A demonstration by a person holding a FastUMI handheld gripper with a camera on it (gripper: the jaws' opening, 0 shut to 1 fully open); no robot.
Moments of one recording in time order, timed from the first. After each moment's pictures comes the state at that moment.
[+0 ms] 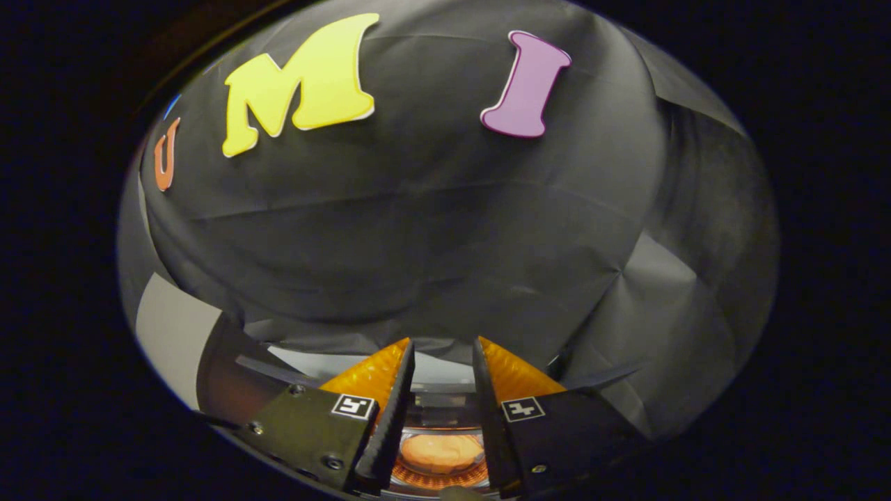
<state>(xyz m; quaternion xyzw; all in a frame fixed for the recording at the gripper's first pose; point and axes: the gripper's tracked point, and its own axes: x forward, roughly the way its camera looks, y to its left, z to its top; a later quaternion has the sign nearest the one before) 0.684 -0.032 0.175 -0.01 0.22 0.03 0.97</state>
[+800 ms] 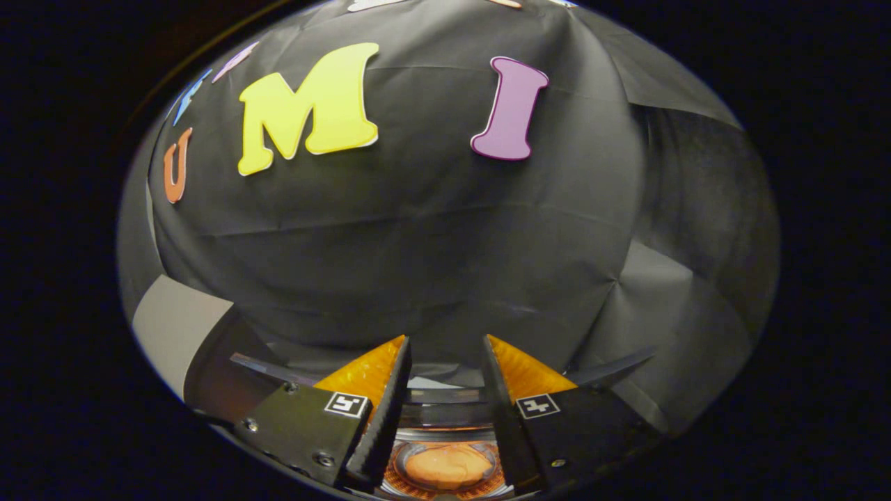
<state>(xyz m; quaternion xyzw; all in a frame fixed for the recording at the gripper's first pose) 0.655 -0.040 0.167 0.00 0.14 0.04 0.99</state>
